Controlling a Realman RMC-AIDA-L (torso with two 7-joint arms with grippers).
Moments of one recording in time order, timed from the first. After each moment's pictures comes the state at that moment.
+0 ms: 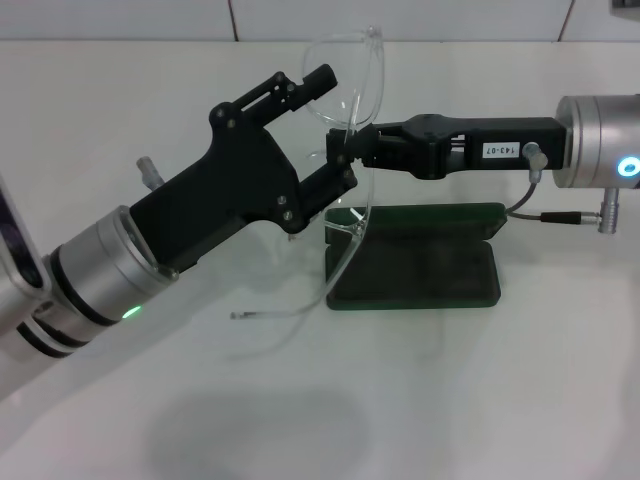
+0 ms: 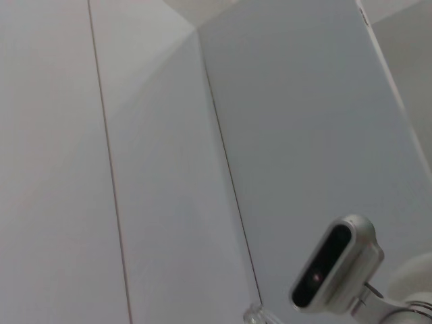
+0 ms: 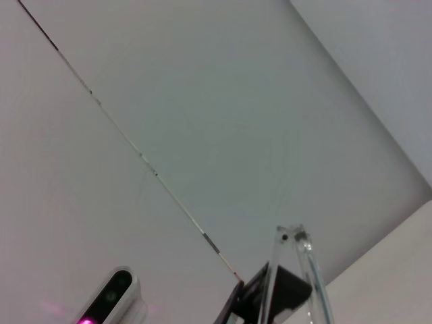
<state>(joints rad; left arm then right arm) -0.50 -2.11 1.63 0.22 0.56 1.66 -0.39 0.73 2.01 -1.20 -0.51 -1.40 -1.54 1.76</state>
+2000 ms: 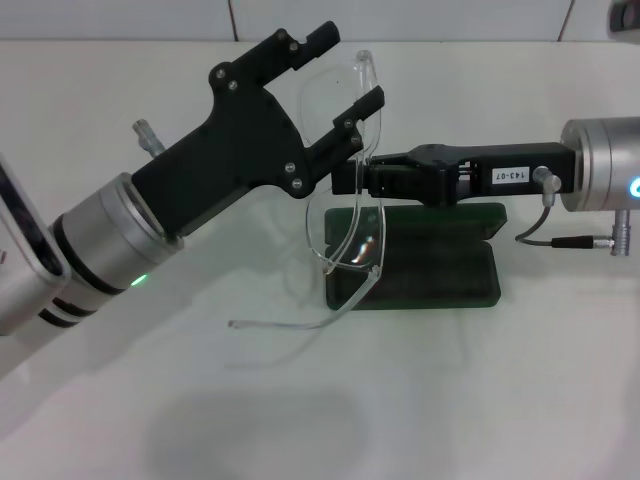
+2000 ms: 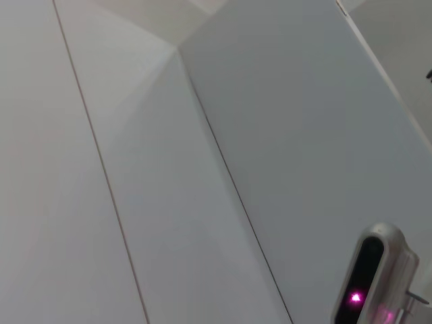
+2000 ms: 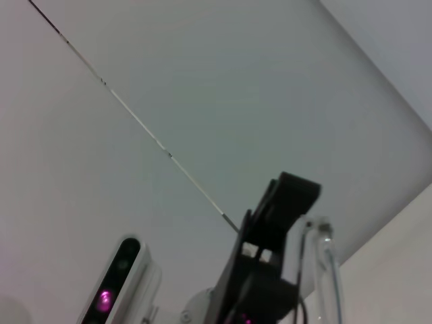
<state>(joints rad) -0.50 -2.10 1.64 0.31 0.53 1.61 -0.27 0.72 2.01 -1.20 -0.50 -1.42 -1.59 1.81</state>
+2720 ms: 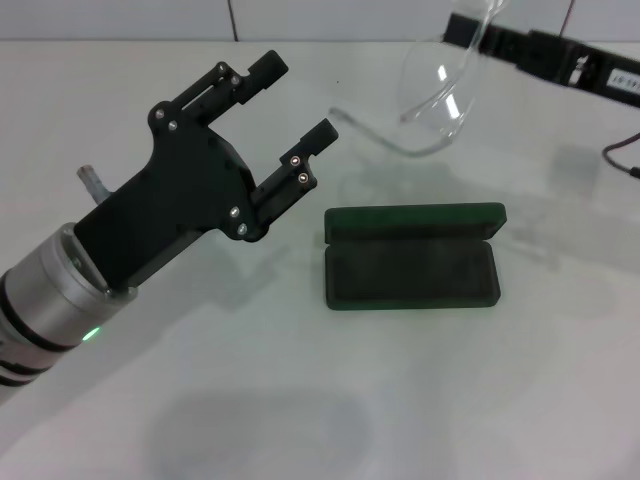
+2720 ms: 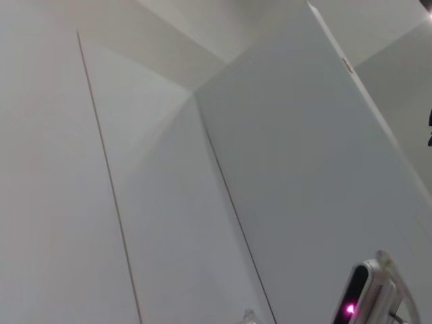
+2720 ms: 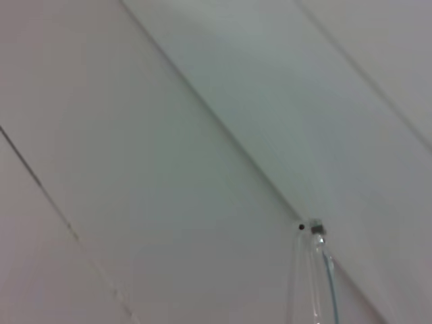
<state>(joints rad) -0.42 -2.10 1.63 0.26 0.53 1.79 -0.28 0.64 2.00 -0.86 -0.51 -1.41 -1.65 1.74</state>
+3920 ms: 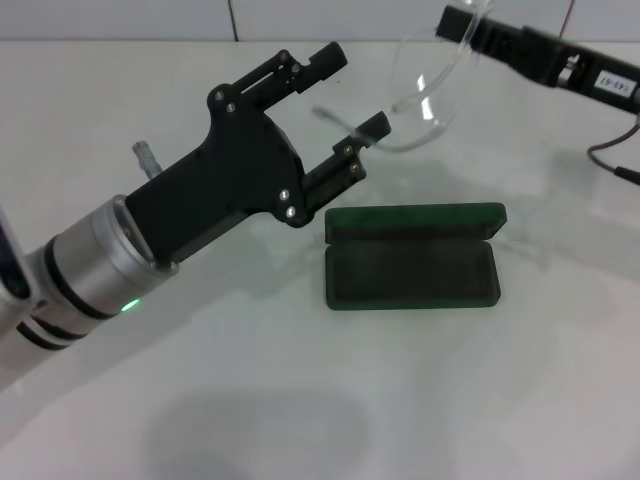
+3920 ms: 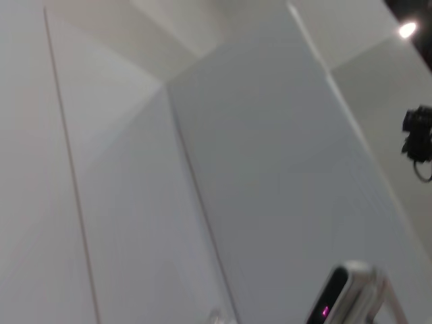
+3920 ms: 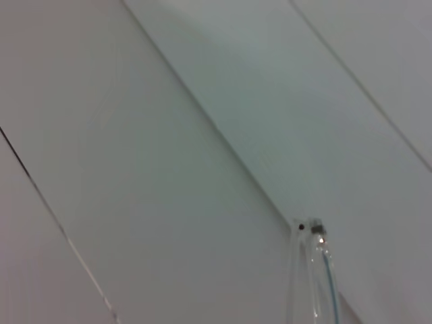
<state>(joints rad) -0.51 -2.10 1.67 0.24 0.53 1.72 -0.34 0.63 2.02 -0.91 -0.49 -1.33 -1.62 1.65</state>
